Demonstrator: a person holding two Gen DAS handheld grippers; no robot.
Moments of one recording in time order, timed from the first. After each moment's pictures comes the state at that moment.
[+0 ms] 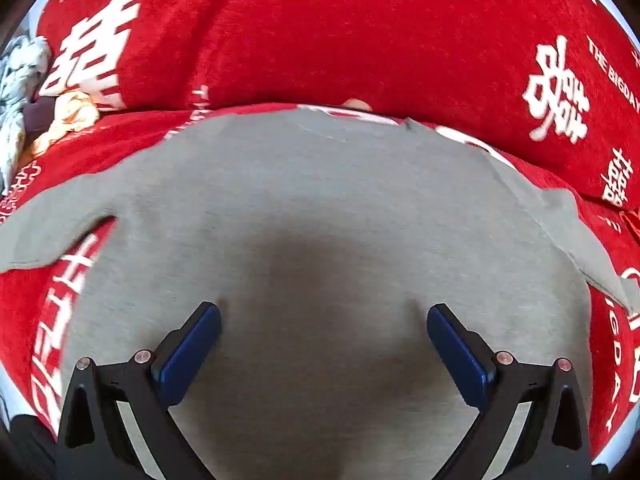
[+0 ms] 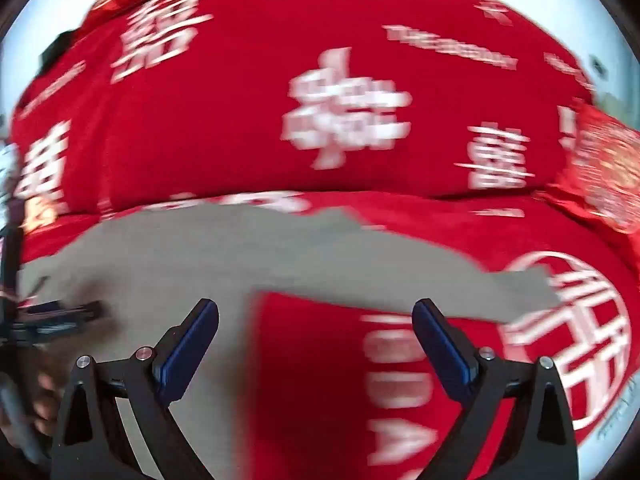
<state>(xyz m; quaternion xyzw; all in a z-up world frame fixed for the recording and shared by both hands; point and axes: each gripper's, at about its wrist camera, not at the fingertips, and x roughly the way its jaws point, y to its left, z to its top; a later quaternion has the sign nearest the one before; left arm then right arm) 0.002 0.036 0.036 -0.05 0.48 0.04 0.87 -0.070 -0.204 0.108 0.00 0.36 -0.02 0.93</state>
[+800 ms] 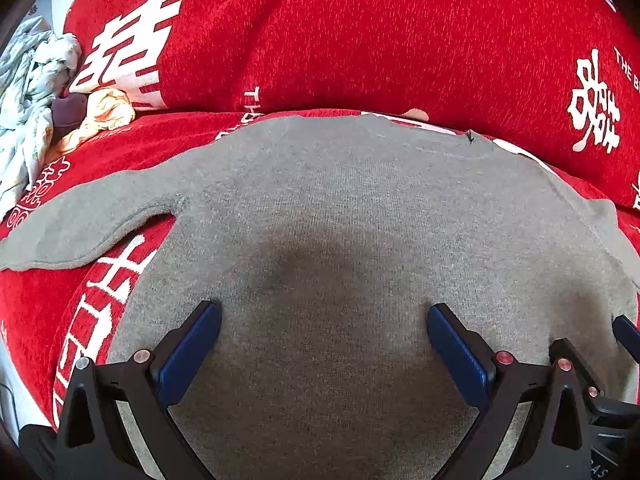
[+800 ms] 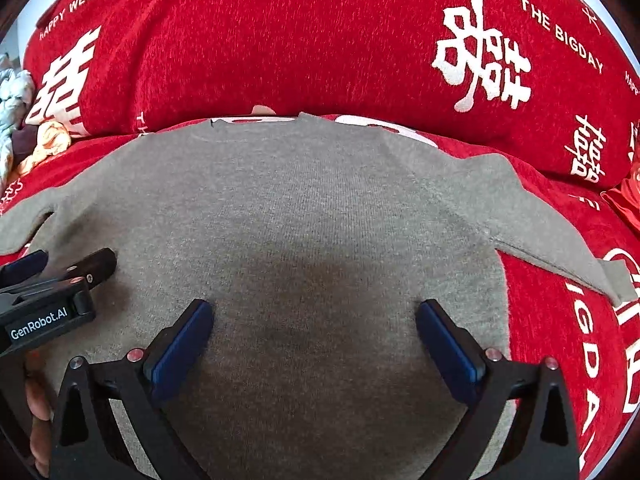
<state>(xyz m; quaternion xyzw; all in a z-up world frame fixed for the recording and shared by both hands) -0.005 0.077 -0.004 -0.05 0.44 0.09 0.89 -0.026 -0.075 0.020 -0.03 0.44 -0.01 0.90</state>
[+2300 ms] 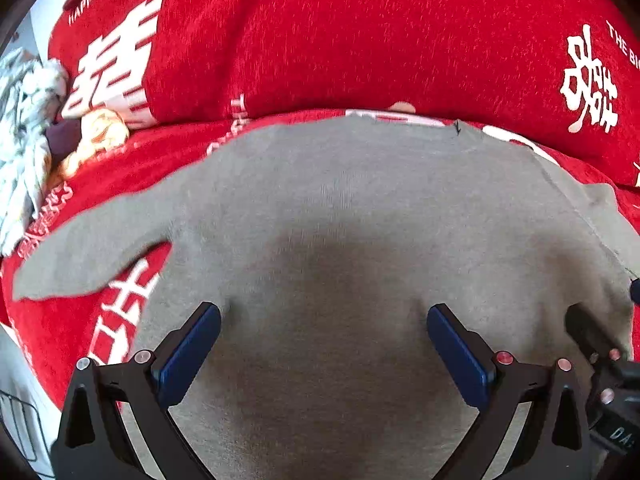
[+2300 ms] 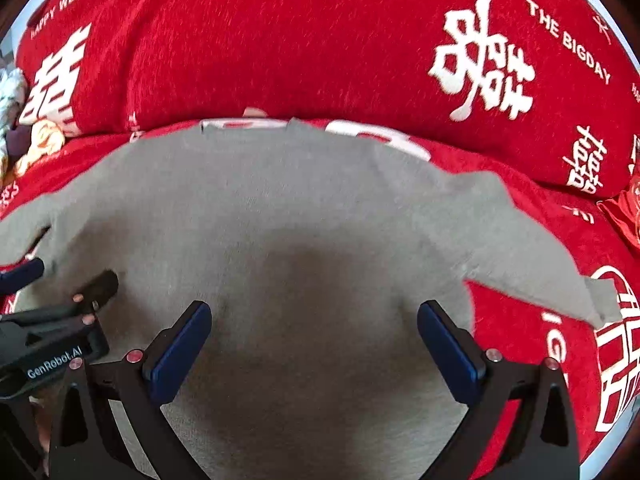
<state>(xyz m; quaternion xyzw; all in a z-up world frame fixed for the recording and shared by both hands) 0.005 0.081 0.020 0.02 0.47 0.07 0.88 -0.009 -0.089 0.029 -0.05 0.46 -0.01 0.89</state>
